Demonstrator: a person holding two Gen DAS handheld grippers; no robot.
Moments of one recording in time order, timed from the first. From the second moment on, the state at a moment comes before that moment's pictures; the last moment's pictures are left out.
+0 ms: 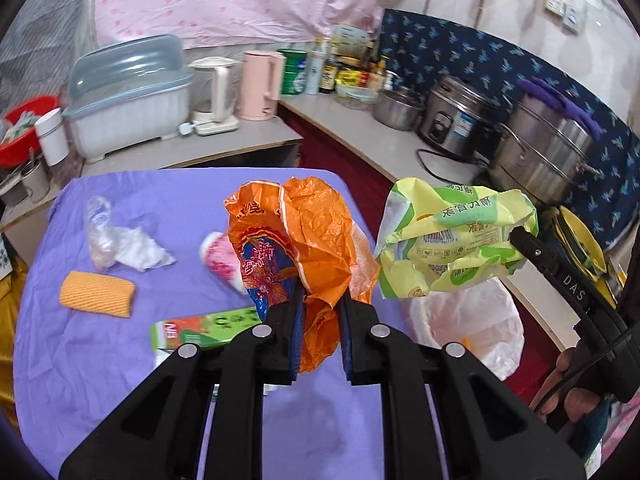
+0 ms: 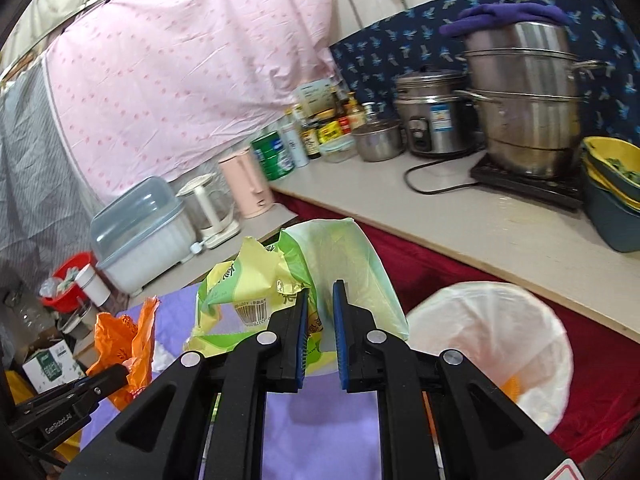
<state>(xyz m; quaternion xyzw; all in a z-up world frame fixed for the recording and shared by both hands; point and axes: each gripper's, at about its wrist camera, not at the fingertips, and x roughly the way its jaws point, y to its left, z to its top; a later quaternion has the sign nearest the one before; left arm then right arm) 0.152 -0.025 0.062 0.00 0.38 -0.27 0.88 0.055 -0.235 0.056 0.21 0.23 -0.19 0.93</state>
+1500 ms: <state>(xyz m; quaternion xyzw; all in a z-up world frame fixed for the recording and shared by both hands) 0.084 -0.237 -0.019 0.14 0.41 -0.36 0.83 -0.051 -0.362 -0.029 0.27 0.26 -0.30 0.88</state>
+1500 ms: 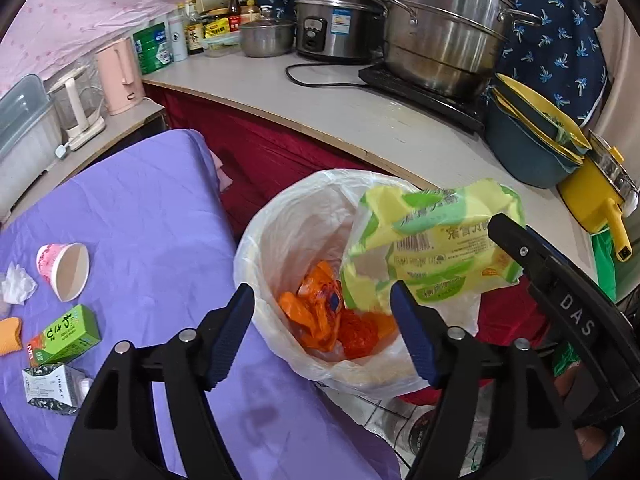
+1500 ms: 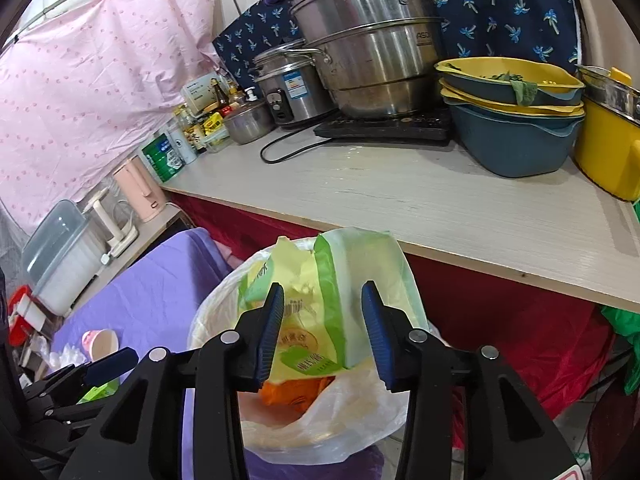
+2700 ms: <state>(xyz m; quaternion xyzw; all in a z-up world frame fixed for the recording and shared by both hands) 0.085 -0.160 0.010 0.10 0.39 -0.31 0.86 -0.048 -0.288 0.008 0.24 0.25 -0.25 0.91</state>
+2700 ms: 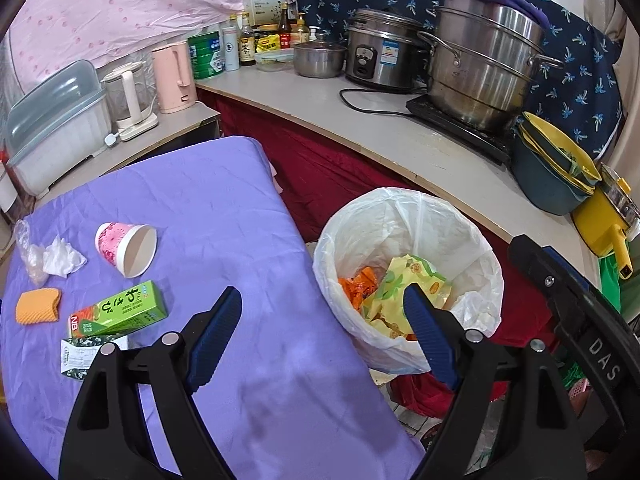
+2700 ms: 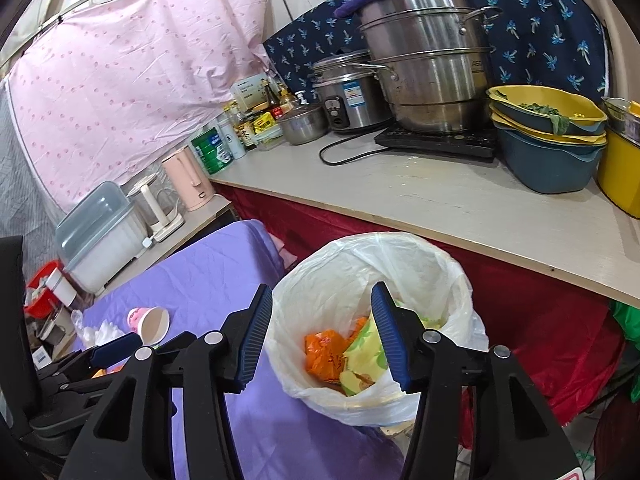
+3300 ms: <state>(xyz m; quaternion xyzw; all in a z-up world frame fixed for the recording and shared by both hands) 0.121 -0.062 -0.002 0.06 0.41 -0.24 0.88 0.006 -0.212 0.003 0.21 0.28 -0.17 0.92</state>
